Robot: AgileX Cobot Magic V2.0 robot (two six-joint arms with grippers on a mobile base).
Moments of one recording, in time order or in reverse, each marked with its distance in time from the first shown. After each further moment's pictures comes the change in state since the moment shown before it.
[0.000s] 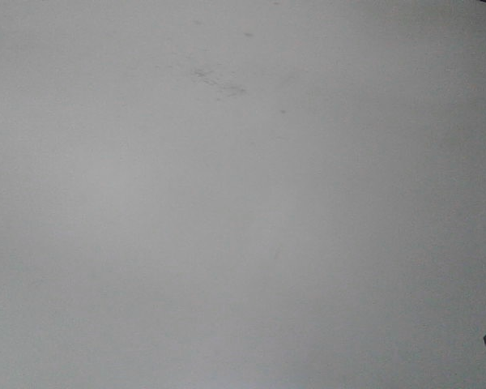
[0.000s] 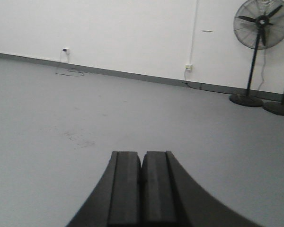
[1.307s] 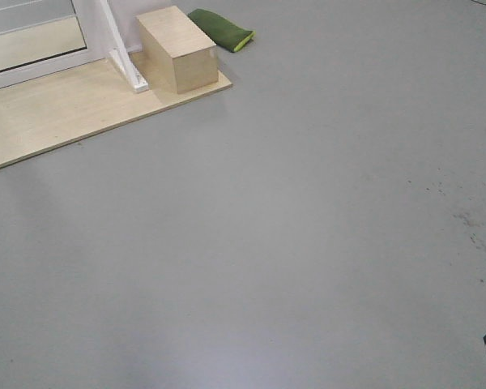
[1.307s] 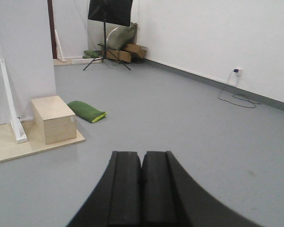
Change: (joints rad) left arm 0.000 0.000 0.000 0.000 0.000 0.000; right arm 0.000 0.000 0.000 0.000 0.000 0.000
